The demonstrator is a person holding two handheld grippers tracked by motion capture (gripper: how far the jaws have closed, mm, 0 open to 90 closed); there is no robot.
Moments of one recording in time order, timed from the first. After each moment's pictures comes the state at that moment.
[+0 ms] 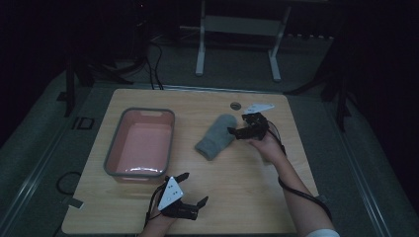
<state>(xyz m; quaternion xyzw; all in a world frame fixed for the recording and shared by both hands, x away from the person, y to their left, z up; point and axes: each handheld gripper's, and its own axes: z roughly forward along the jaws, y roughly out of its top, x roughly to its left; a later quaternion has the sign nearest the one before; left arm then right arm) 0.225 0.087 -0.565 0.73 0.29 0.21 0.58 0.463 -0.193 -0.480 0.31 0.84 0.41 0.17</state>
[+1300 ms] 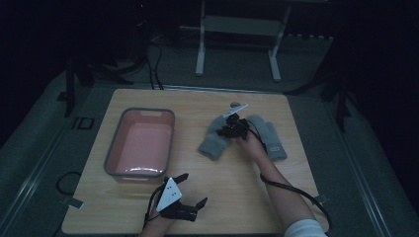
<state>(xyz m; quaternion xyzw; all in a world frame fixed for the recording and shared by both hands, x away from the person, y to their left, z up) 0.223 0.089 -0.564 0.73 0.29 0.21 0.58 0.496 -0.149 -0.523 0.27 0.89 0.34 0.10</state>
